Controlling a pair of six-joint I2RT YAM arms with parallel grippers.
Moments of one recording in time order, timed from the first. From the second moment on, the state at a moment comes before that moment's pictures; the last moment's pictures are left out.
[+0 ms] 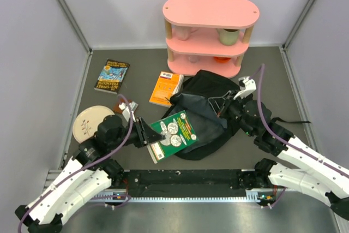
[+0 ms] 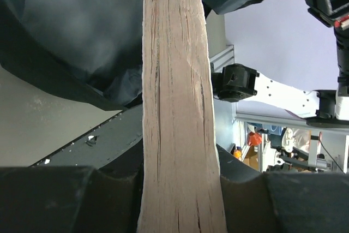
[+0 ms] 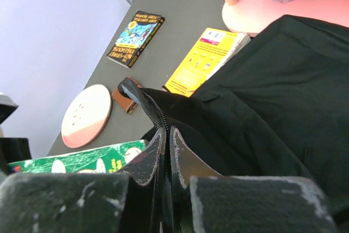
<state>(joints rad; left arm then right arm) -0.66 0.48 0.62 -0.55 0.36 -1.03 0.86 0.76 0.72 -0.09 0.32 0.58</state>
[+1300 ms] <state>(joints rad) -0.69 1.33 0.35 0.73 0.23 -1.41 1.04 0.81 0.75 -0.01 0.24 0.53</state>
